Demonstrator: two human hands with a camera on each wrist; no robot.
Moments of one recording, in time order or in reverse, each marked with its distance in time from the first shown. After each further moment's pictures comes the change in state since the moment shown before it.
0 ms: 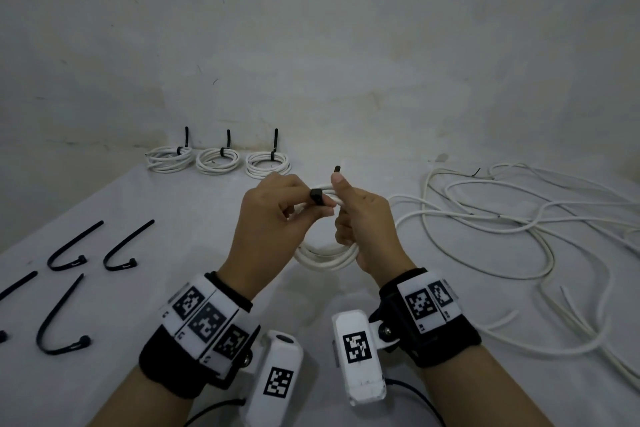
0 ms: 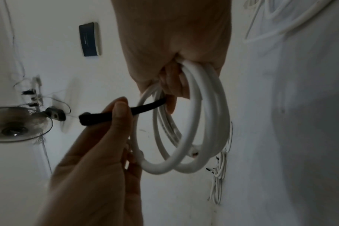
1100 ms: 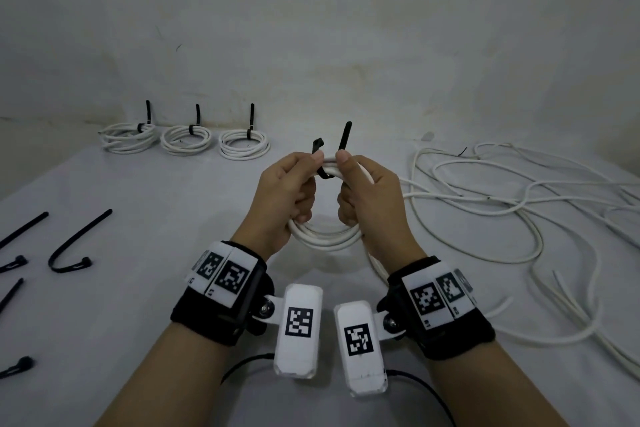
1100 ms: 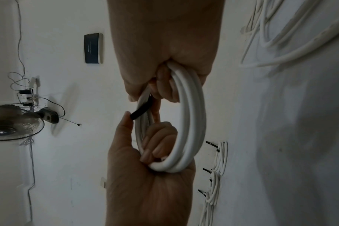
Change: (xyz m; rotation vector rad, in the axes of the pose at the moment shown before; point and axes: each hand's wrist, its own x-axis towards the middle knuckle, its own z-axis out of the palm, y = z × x) left_hand 0.026 -0.028 0.042 -0.835 -0.110 -0.784; right_hand 0.011 0.001 -0.014 -0.020 -0.010 -0.155
